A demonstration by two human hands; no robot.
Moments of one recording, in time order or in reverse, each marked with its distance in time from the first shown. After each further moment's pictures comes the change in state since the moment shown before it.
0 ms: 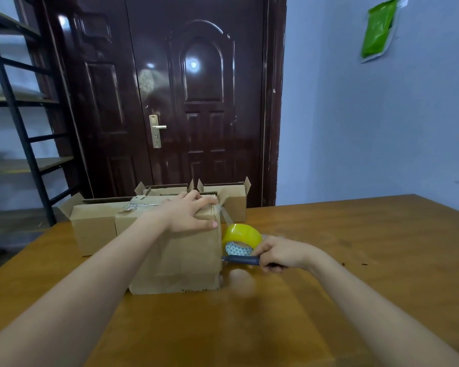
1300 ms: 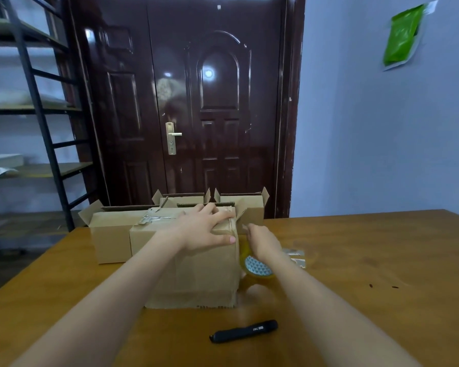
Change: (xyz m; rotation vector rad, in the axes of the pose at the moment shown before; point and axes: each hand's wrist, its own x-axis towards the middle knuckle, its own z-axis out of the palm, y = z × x) left_hand -0.007 -0.006 0.005 0.035 0.100 0.045; right_hand 0.118 -0.025 0.017 -0.445 0.666 0.097
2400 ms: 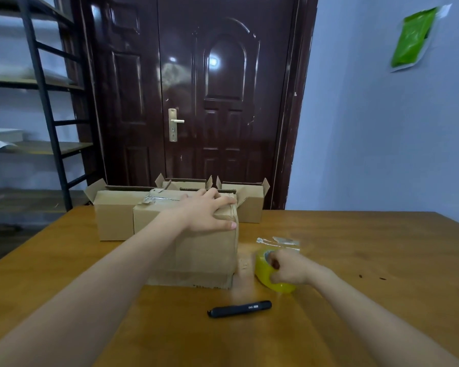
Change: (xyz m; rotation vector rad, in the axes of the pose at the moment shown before) left_hand -0.010 0.004 -0.005 -0.026 0.001 -0.015; right_hand -0.073 0.054 -0.023 -0.118 -0.444 -0.106
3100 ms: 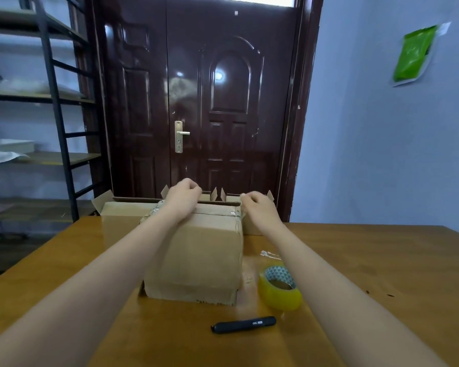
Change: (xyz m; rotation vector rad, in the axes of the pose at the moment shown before) left_hand 0.008 -0.027 -0.024 -0.784 0.462 -0.522; right_hand 0.034 -0.099 -0.080 0.728 0.567 -0.111
